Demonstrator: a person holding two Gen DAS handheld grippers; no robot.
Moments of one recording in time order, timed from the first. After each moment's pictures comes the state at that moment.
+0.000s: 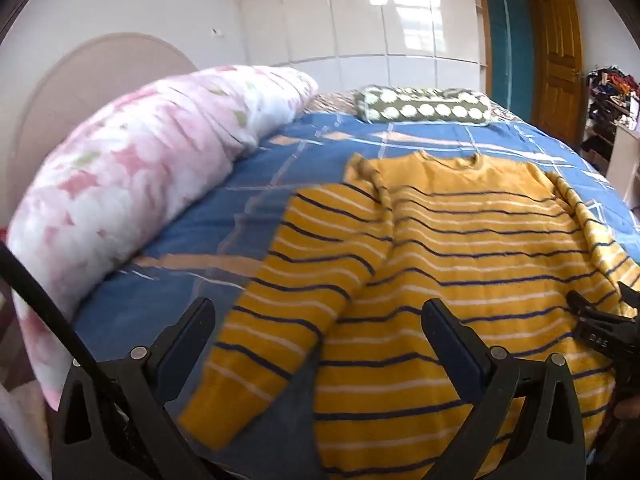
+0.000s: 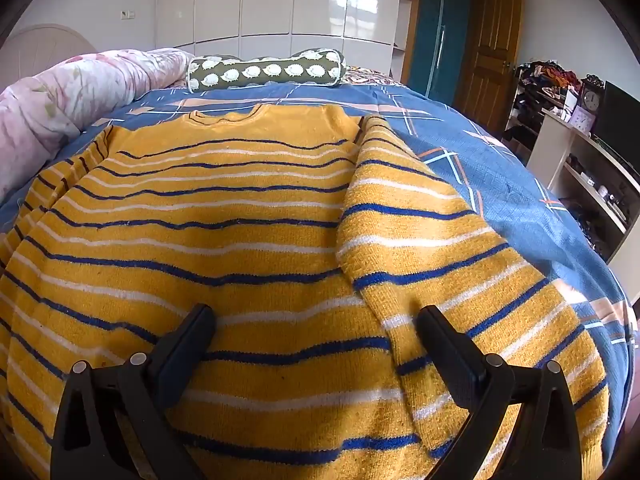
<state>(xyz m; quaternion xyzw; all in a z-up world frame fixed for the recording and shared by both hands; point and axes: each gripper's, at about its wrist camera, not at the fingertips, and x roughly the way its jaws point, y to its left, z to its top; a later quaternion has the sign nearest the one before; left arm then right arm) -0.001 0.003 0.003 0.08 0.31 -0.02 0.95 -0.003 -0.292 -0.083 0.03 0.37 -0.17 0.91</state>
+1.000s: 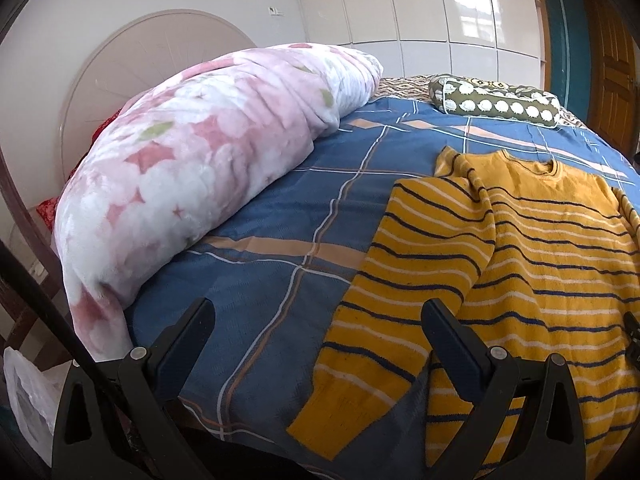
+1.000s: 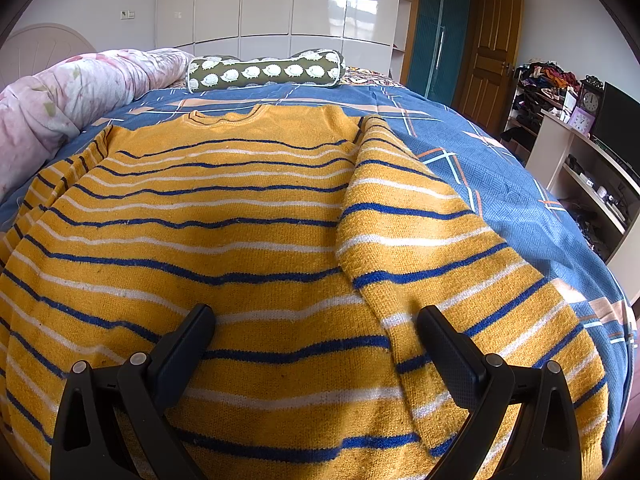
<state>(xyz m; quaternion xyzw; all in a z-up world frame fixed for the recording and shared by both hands) 0.023 0.070 0.006 0.04 0.36 0.07 0.93 0.000 -0.292 -0.083 0.03 0.37 -0.17 0.91</state>
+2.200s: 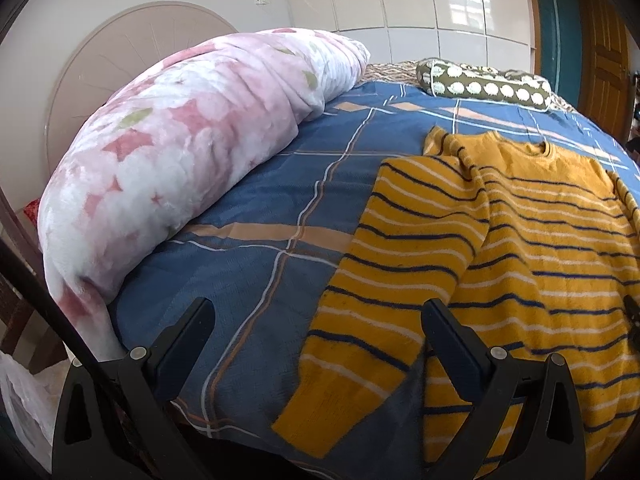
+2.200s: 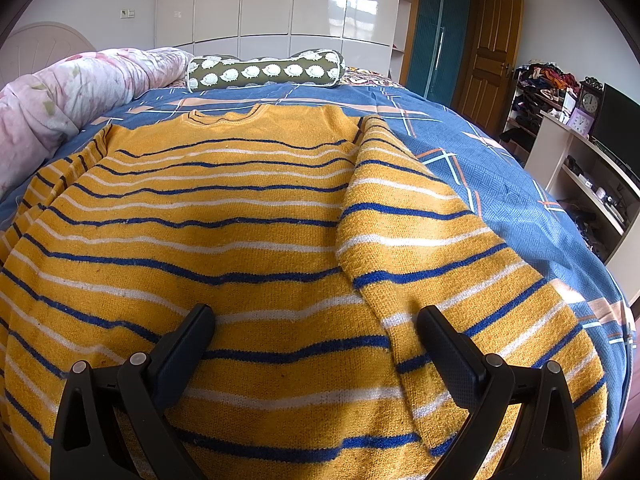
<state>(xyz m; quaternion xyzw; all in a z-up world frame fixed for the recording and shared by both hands) 0.029 0.068 -0.011 0.05 0.38 0.05 0.92 0.001 -0.294 -0.084 0.03 0.37 -0.18 0.91</state>
